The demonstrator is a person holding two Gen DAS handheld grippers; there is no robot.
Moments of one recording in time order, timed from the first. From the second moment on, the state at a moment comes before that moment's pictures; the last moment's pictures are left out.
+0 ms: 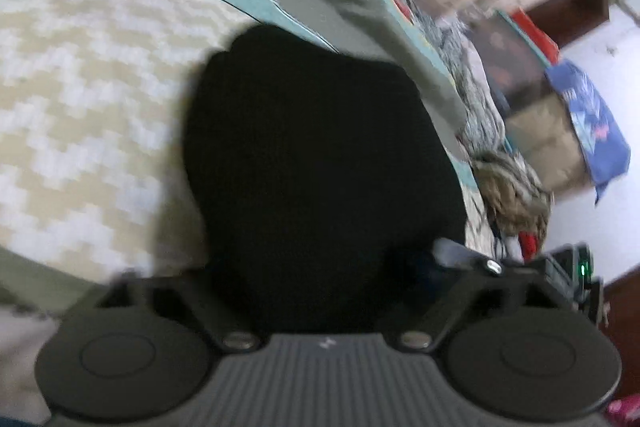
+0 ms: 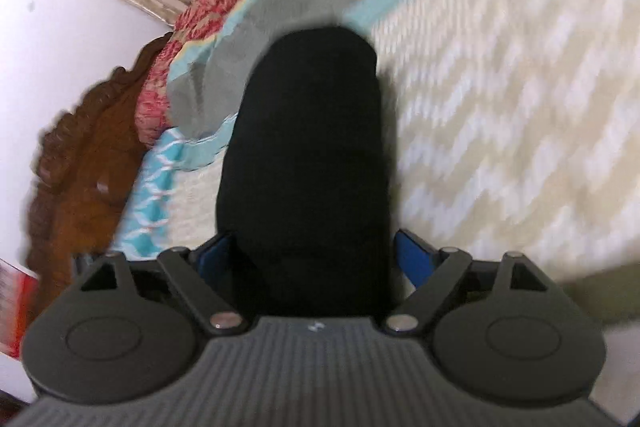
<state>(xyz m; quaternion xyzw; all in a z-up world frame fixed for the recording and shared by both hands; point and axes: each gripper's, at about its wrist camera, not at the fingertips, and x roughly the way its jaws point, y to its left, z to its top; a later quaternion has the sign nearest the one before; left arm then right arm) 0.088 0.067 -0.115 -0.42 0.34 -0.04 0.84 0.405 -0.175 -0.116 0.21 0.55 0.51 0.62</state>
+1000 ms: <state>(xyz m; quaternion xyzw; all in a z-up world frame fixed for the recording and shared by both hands) 0.311 0.085 -0.078 -0.30 0.32 0.06 0.90 0.535 -0.165 -0.090 0.22 0.38 0.44 0.78</state>
